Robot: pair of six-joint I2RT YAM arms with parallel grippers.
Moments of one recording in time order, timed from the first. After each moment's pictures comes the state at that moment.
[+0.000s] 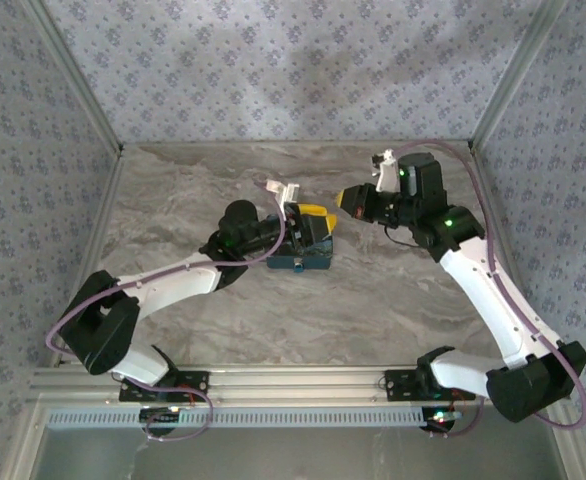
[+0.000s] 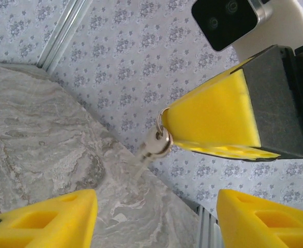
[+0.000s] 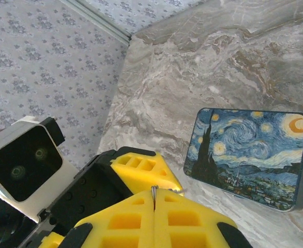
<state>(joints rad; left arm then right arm) -0.78 1.48 0.88 0.66 0.47 -0.70 0.40 1.19 1.26 -0.57 -0.46 0.64</state>
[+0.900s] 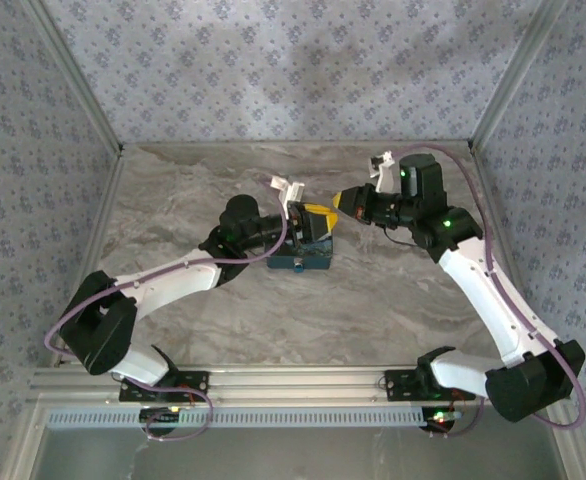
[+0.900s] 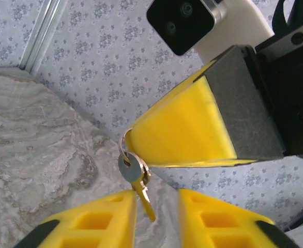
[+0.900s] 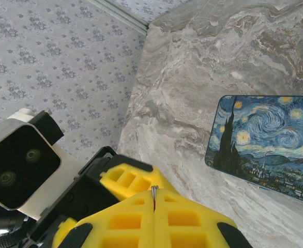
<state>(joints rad) -0.78 1.48 0.93 0.60 0.54 -0.64 0.38 1.19 1.22 -0.52 -0.57 0.71</state>
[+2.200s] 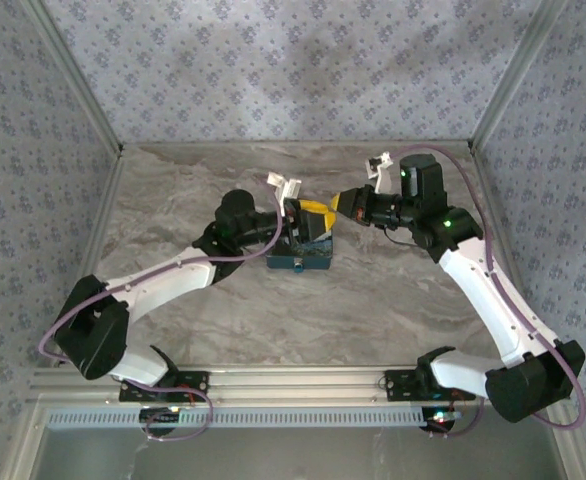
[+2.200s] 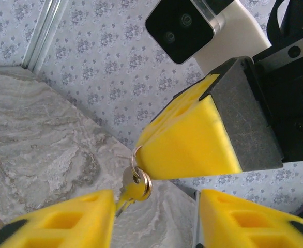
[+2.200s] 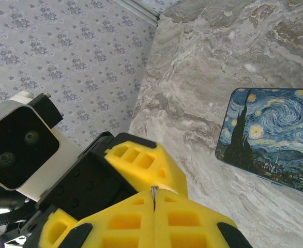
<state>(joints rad) -0.76 1.45 0.95 0.52 0.56 -0.62 0.38 1.19 1.22 -0.52 -0.63 0.71</state>
